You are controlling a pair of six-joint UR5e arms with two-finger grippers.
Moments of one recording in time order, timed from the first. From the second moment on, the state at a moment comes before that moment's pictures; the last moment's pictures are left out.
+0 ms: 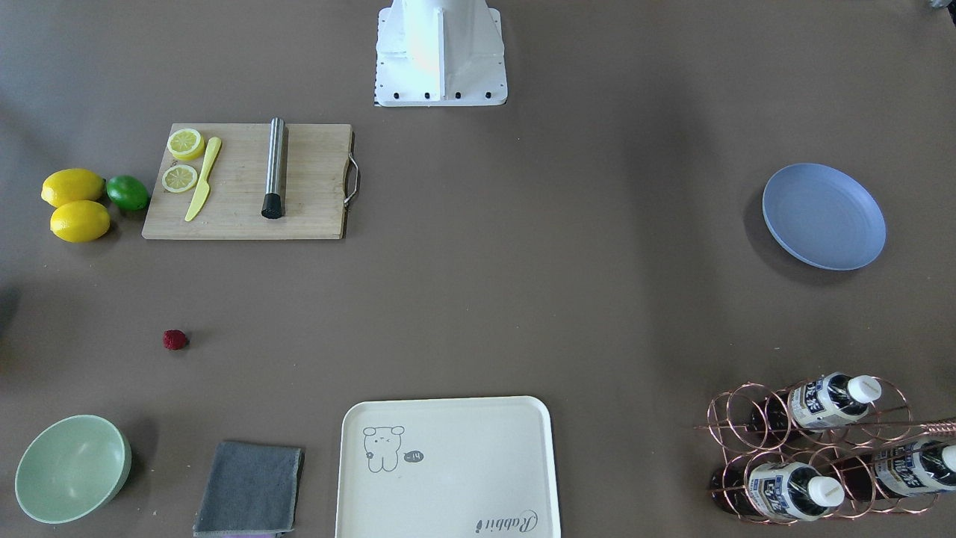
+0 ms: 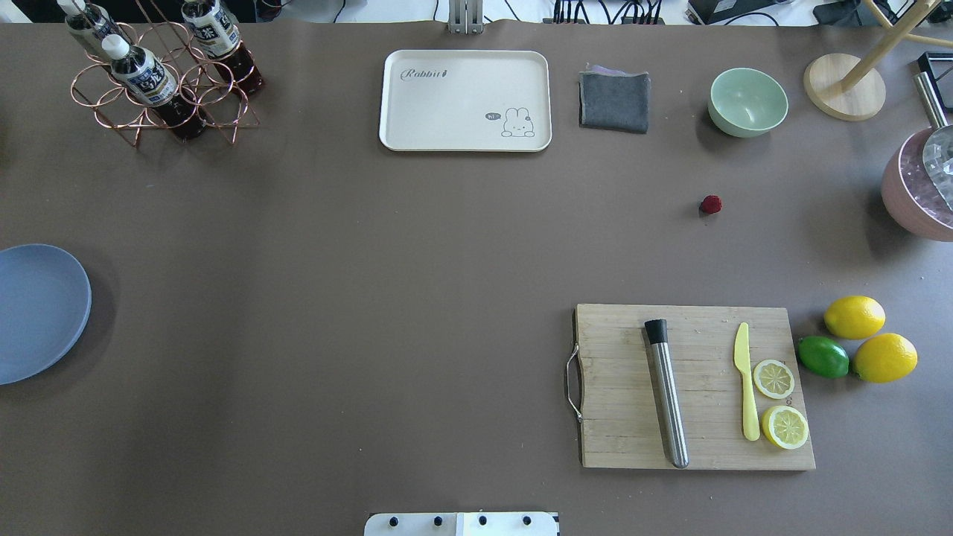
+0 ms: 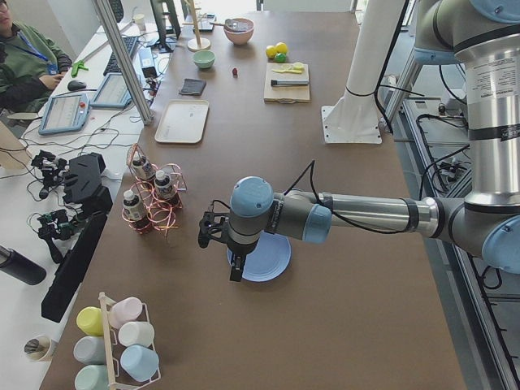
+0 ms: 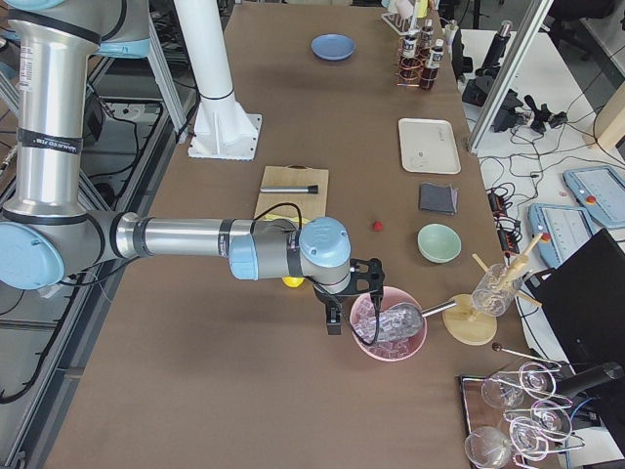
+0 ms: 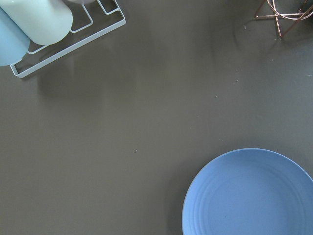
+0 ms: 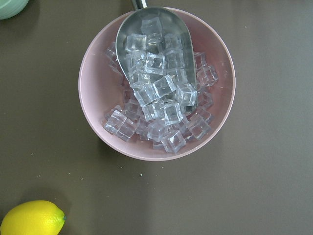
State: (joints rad) left arm -1.59 -1.39 -1.80 -1.76 -2.35 -0.10; right arm 1.62 -1.73 1.76 -1.47 2.40 0.03
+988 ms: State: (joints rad) left arm -1.60 -1.39 -1.79 -1.76 -2.38 -0.10; right arm 1.63 -1.73 1.76 -1.47 2.40 0.03
